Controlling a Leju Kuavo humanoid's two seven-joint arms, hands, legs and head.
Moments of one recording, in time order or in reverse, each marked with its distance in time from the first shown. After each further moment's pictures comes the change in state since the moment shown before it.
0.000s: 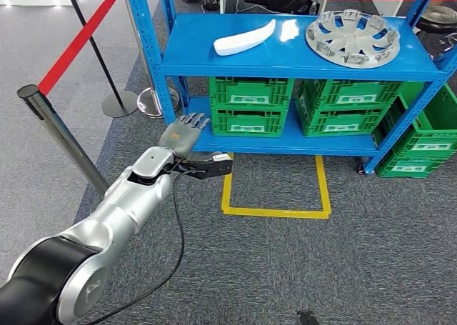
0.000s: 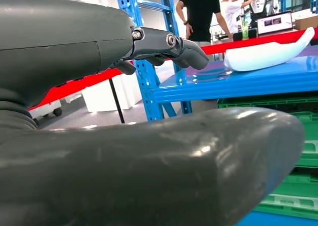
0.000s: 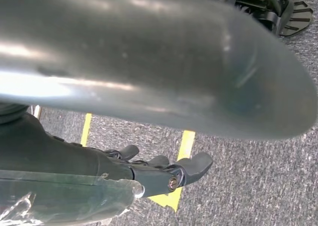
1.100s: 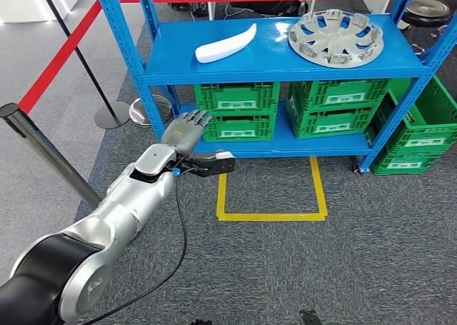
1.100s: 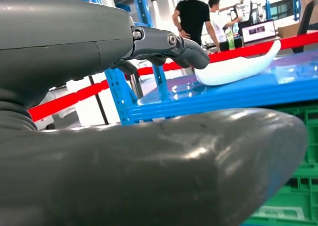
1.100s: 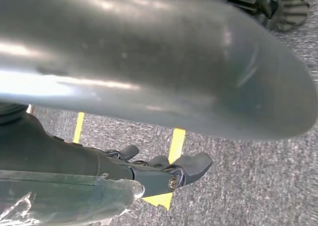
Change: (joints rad) left arm -0.015 0.000 -0.001 -0.003 -0.015 -0.008 0.020; right arm -0.008 -0.003 -0.003 0.001 0.000 0.002 -0.002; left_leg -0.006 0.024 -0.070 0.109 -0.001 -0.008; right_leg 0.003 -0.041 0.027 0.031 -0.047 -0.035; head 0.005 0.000
